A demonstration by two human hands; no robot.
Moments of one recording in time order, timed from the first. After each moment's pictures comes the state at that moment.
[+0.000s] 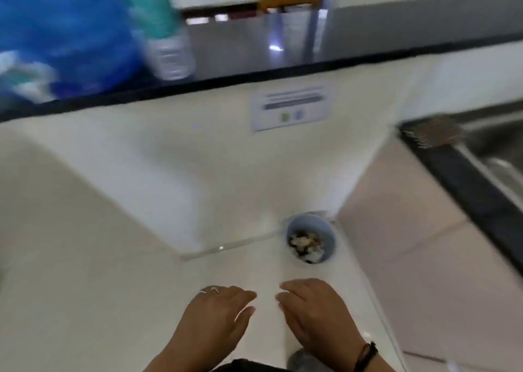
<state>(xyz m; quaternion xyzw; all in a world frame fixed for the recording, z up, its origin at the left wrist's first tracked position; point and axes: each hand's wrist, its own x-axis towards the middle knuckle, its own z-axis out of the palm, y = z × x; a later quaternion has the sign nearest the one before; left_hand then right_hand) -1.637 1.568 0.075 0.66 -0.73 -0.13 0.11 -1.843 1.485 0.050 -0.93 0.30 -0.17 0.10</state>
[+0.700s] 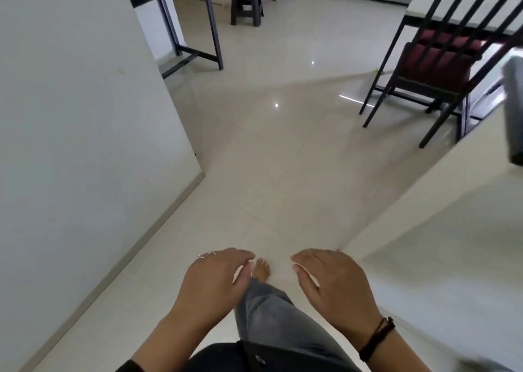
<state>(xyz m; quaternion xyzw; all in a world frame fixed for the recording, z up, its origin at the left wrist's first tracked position) -1.180 1.840 0.072 0.93 -0.29 -0.07 0.22 -1.276 1.635 0.051 -0.96 -0.01 -0.20 0.19</state>
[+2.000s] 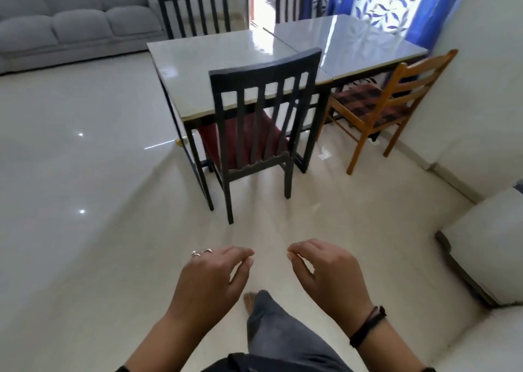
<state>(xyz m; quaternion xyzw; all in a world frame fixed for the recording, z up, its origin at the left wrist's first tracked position) -0.511 1.040 0.107 0.63 -0.72 -0.10 0.25 -0.726 0.994 0.095 -0.83 0.48 -0.29 0.05</state>
